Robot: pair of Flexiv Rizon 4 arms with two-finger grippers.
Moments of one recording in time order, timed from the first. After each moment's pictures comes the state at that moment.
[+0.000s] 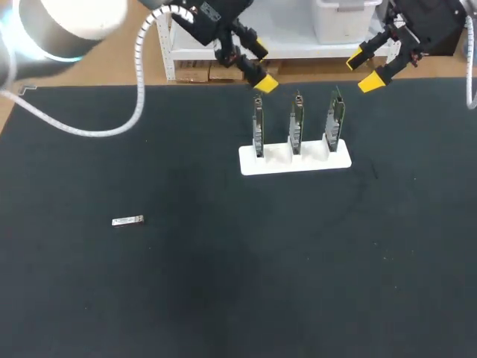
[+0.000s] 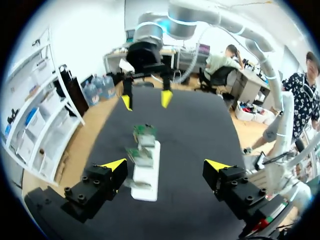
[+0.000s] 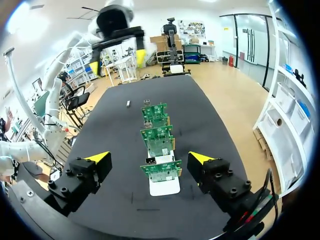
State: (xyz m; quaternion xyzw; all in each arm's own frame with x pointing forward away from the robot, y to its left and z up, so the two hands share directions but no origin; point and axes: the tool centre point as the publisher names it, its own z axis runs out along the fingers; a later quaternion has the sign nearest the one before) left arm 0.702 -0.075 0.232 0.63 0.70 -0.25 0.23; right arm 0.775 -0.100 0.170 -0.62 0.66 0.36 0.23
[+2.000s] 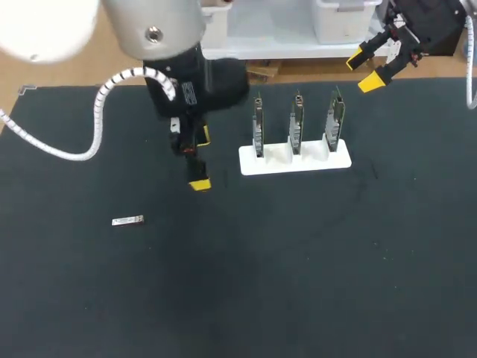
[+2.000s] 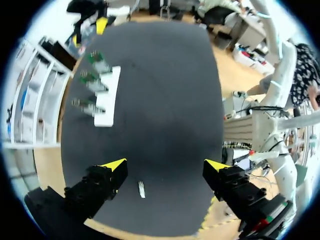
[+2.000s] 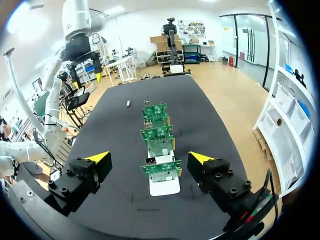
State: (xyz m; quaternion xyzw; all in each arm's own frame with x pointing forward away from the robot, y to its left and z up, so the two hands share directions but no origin) left arm 0.548 0.029 0.194 0.67 0.74 -0.04 0.01; right arm 0.775 -0.100 0.170 -0.62 0.66 0.36 0.23
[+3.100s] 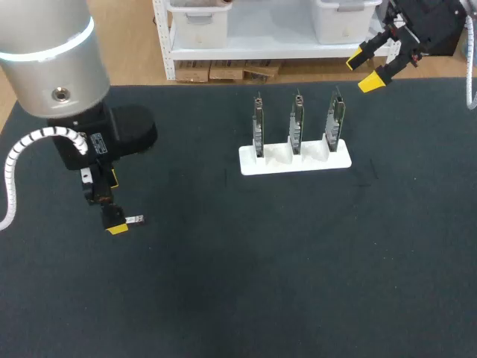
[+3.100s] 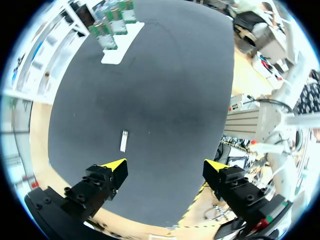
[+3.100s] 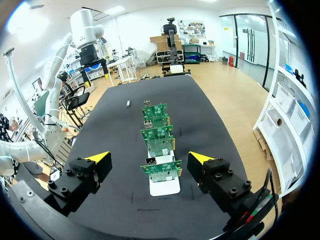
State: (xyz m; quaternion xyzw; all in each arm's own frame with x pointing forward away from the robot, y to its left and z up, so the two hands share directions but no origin) left arm 0.512 0.146 0.153 0.60 0.80 -0.04 0.00; right arm 0.775 -0.100 0.170 -0.62 0.66 0.36 0.23
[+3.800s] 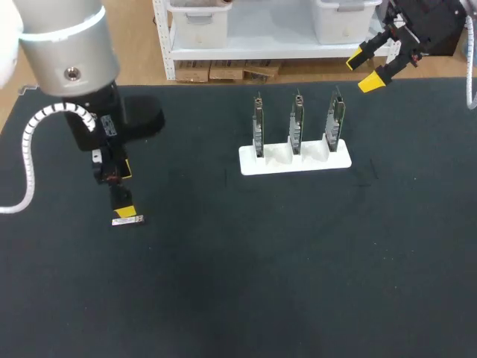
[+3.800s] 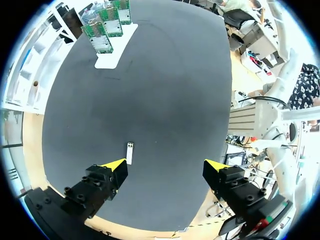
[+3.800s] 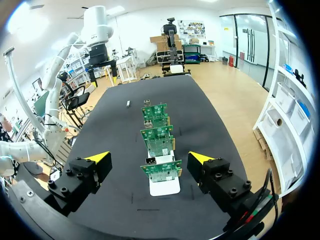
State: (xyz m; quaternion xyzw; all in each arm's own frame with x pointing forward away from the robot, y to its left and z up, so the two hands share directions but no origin) left arm 0.546 0.140 0.139 0.61 0.79 -0.07 -0.03; right arm 0.775 -0.100 0.170 -0.62 0.66 0.36 0.23
